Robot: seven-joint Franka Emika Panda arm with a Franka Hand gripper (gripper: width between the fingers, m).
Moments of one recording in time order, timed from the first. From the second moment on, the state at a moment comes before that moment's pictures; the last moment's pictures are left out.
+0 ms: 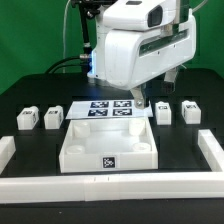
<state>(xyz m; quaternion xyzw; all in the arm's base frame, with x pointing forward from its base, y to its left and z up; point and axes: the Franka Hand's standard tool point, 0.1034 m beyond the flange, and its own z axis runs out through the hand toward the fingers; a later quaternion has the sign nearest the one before) 0.564 0.056 0.113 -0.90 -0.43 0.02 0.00</state>
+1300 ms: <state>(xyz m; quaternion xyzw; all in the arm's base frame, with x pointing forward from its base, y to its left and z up) 0.450 -0.020 0.025 -0.69 -0.73 0.02 0.04</state>
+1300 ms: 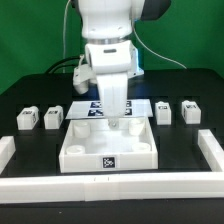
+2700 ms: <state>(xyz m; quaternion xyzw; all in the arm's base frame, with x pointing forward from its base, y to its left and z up) 0.444 -0.024 0.010 -0.69 -0.72 0.02 0.04</state>
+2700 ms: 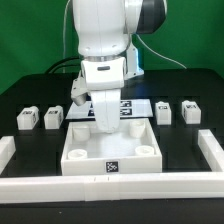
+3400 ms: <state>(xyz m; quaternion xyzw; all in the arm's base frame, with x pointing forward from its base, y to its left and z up) 0.456 -0.022 0.012 -0.69 -0.72 0.01 0.03</state>
